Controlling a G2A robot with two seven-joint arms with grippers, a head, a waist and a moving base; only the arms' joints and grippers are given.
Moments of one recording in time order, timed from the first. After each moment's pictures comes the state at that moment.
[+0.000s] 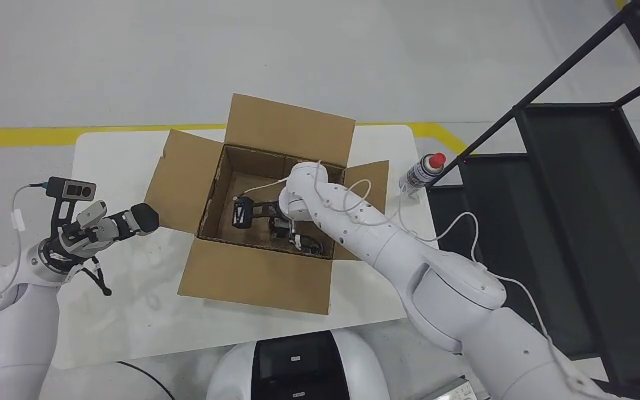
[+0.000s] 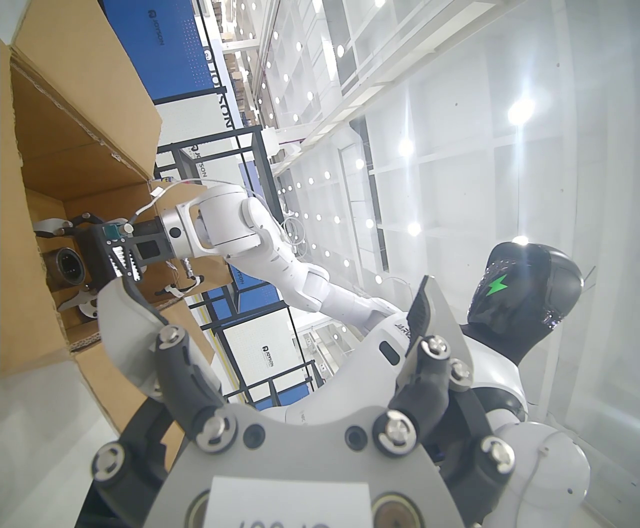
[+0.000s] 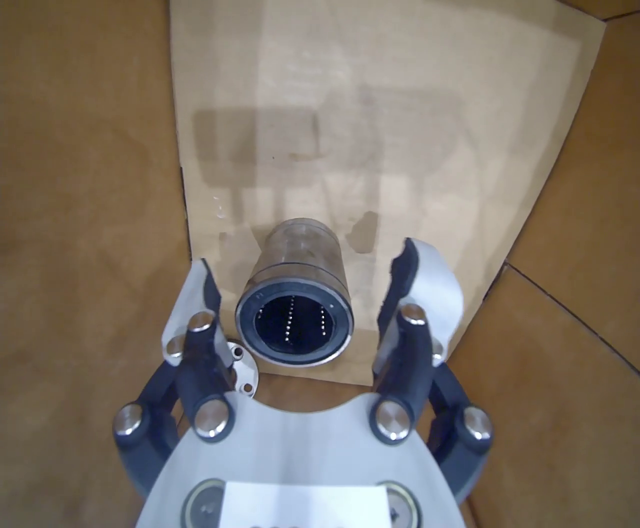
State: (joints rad) left arm 1.29 -0.98 -1.65 -1.29 -0.88 -0.39 -1.43; right arm -0.51 -1.64 0.51 -0.71 -1.19 -0.68 0.81
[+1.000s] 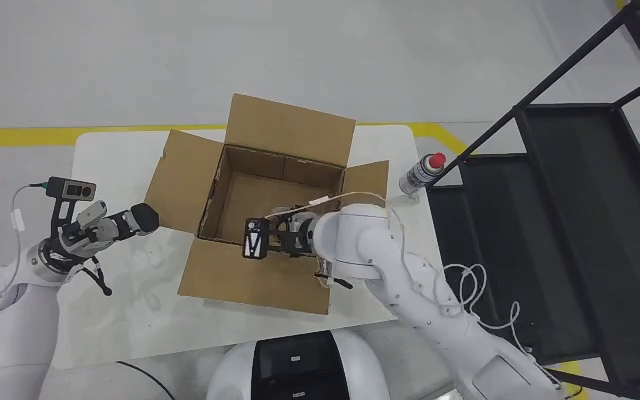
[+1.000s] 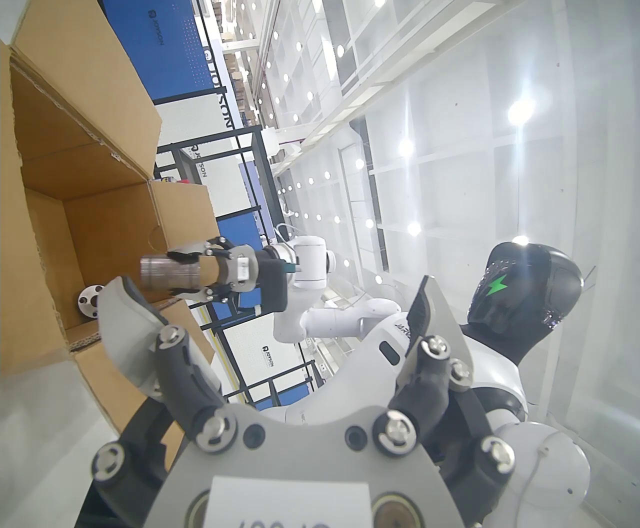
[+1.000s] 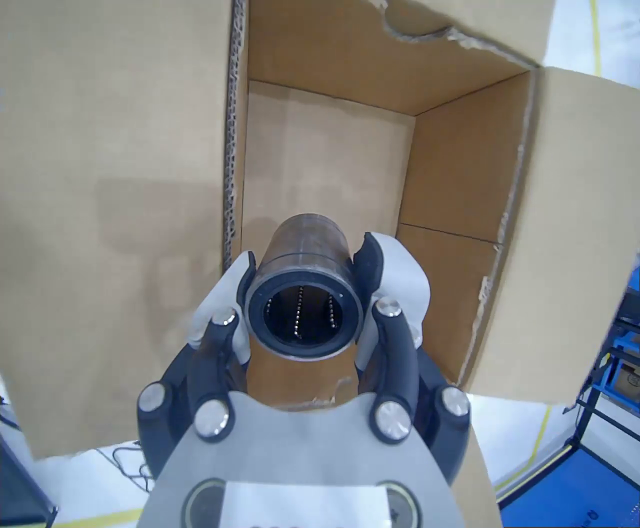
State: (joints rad) left arm 1.29 -0.98 -1.65 -1.29 -0.88 -0.39 -1.43; right arm -1.14 -1.36 0.97 -1.94 -1.40 -0.72 1.10
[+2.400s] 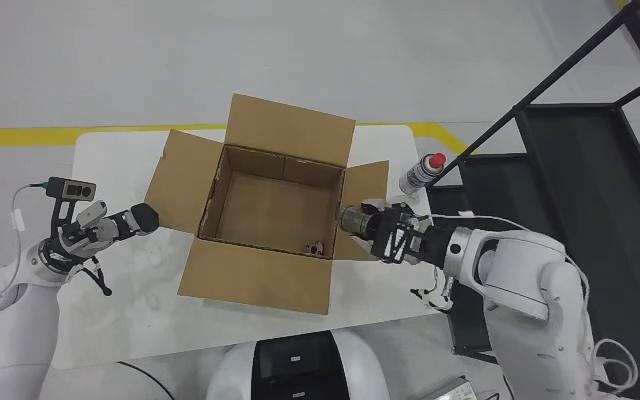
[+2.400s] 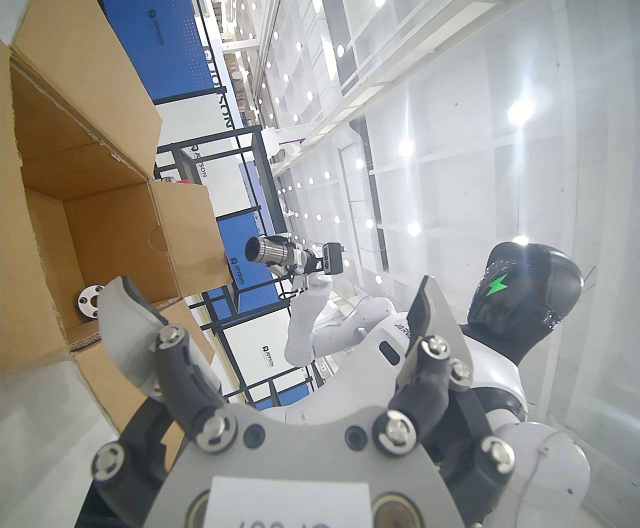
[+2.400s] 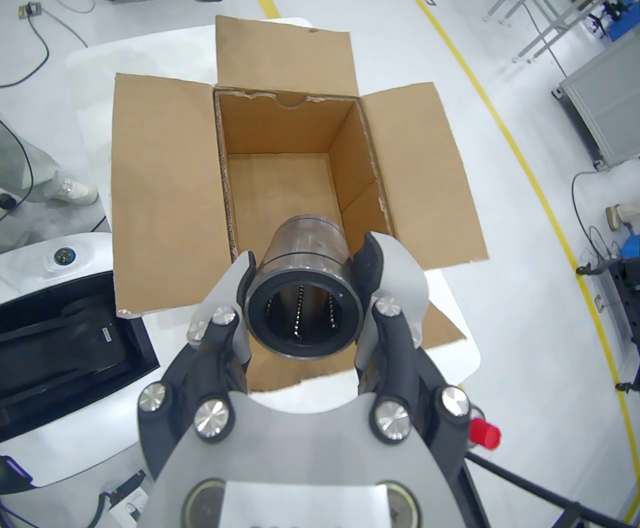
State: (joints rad) left arm 1.29 -0.98 -1.65 -1.29 -0.88 -0.39 -1.43; right arm -1.60 -1.22 1.72 -2.33 -0.93 -0.90 0.91
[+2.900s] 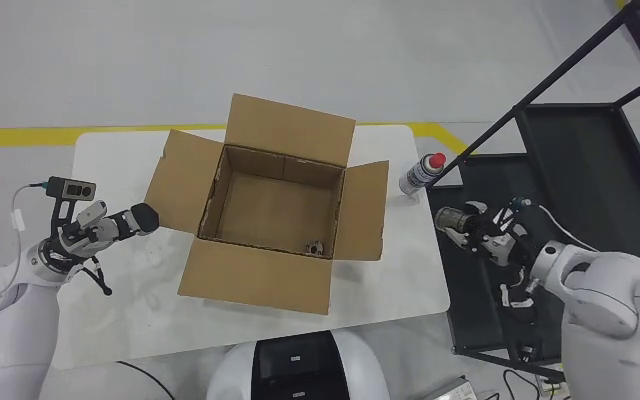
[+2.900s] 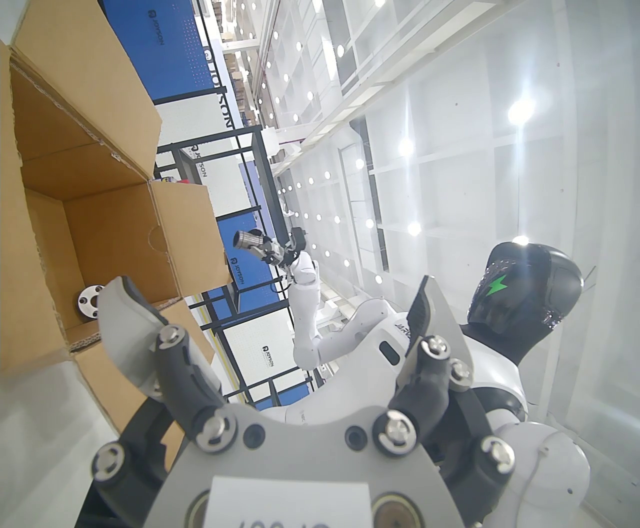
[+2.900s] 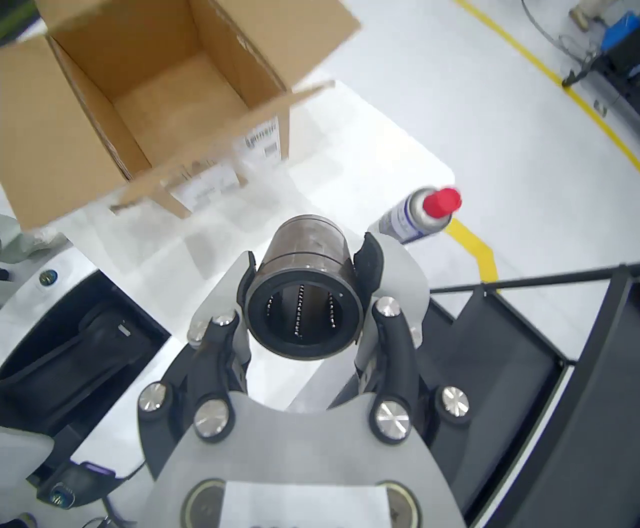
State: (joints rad) left arm 1.29 -0.98 -1.65 -1.29 -0.88 -0.39 -1.43; right arm -1.78 -1.17 2.10 -2.10 -0.79 -0.86 0.91
